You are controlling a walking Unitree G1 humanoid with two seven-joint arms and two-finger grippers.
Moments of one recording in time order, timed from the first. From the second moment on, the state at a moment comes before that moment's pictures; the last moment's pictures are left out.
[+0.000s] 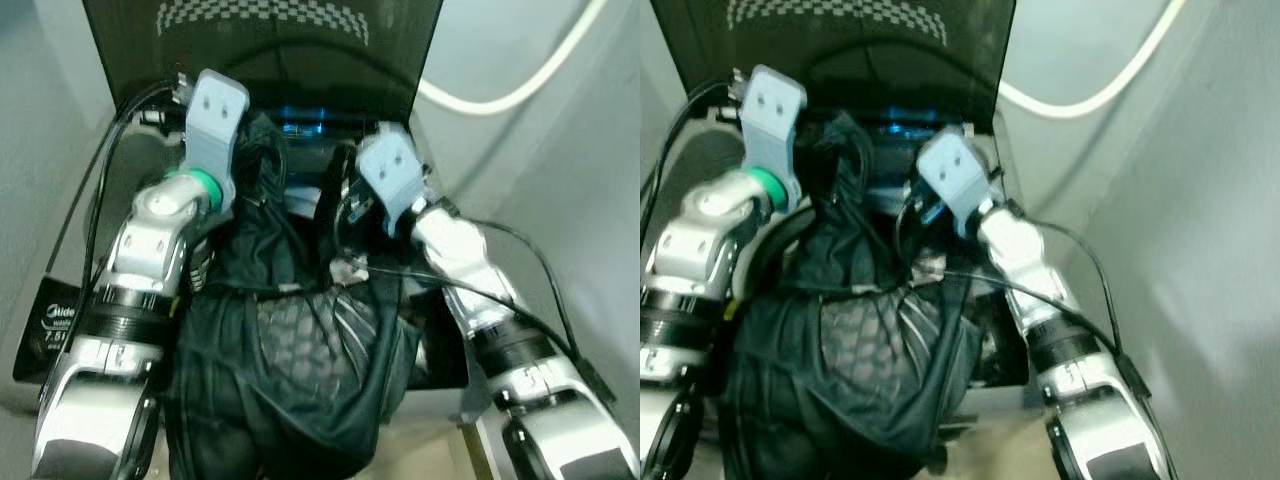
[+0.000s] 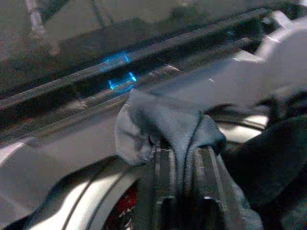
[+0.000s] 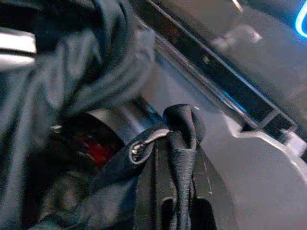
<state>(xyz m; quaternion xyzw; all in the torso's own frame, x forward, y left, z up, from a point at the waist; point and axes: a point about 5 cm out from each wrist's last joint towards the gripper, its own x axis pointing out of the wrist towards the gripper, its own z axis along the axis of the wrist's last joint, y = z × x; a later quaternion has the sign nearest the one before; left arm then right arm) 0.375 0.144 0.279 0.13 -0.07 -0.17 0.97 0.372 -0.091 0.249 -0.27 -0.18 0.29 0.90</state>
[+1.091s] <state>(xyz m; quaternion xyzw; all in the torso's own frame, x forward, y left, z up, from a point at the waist) 0.254 0.175 0.269 0.26 -0.02 -0.45 0.85 0.308 -0.115 0.271 -0.09 -0.22 0.48 0.85</state>
